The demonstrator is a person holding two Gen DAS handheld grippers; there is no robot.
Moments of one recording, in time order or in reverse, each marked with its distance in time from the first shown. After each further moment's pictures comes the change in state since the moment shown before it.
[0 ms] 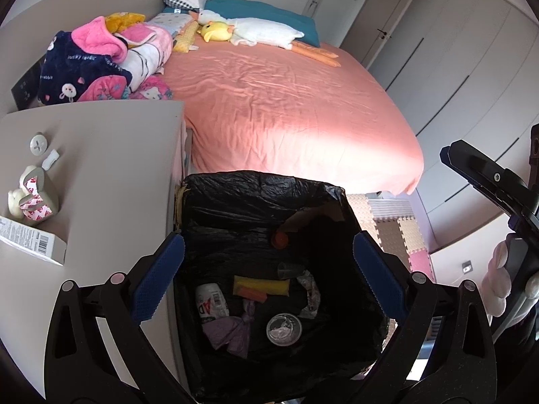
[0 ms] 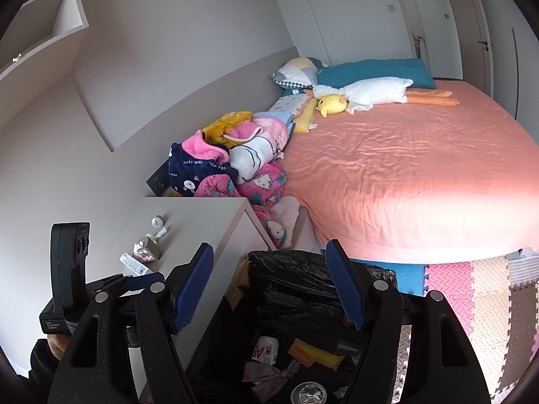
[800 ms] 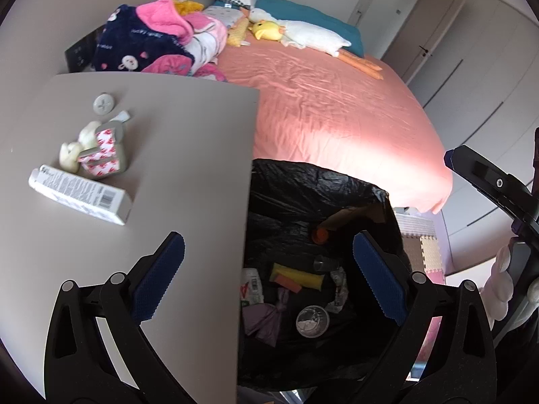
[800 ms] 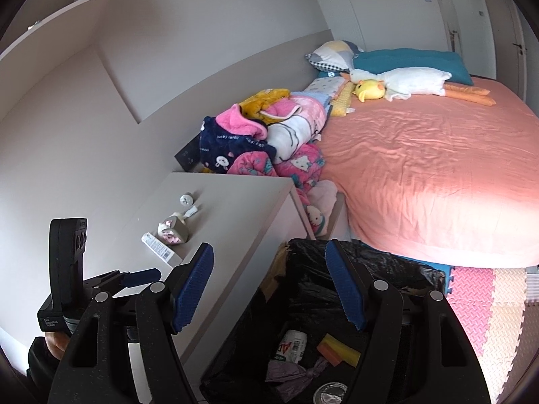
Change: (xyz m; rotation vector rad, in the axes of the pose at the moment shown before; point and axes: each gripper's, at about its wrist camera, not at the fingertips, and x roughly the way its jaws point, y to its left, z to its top) left arm -0.030 0.058 -0.027 -0.136 -0.014 0.131; right arm 0.050 0.054 -0.006 -0.074 0.091 0.122
